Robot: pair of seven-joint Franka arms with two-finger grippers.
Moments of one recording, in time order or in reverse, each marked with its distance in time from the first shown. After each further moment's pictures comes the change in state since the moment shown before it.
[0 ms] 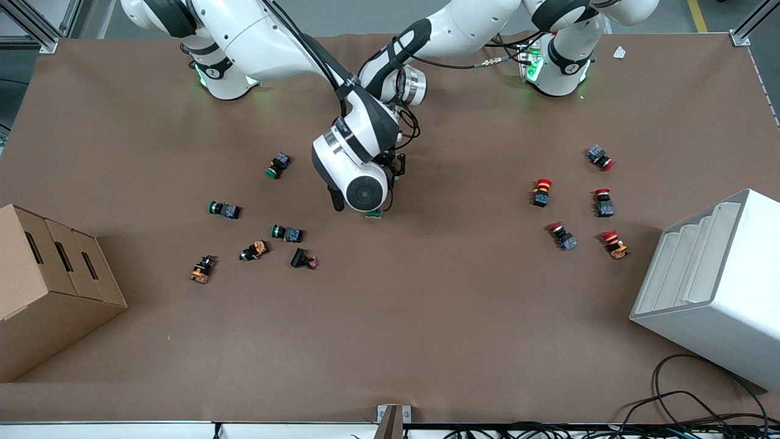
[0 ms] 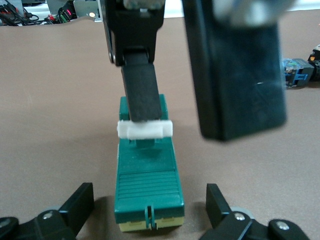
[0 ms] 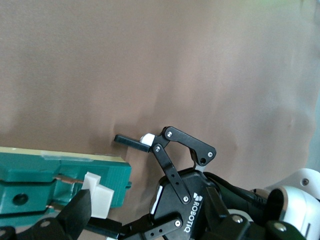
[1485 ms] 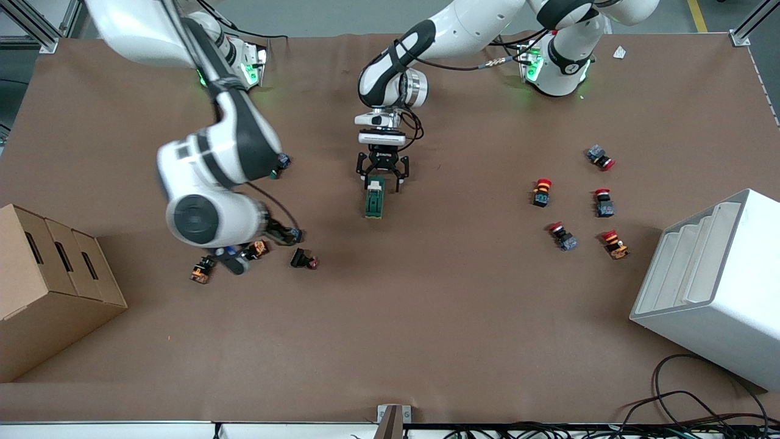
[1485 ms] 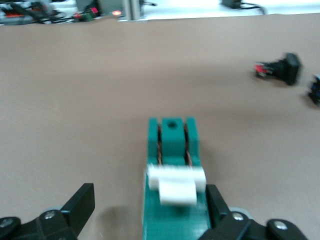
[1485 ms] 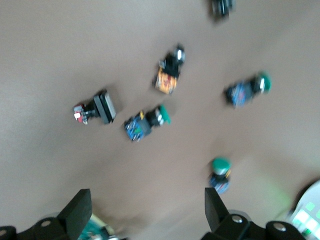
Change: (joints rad) left arm 0.023 -0.041 0.006 0.037 -0.178 0.008 0.080; right arm -0.395 -0.242 -0.036 0.051 -0.242 -0.106 -1.108
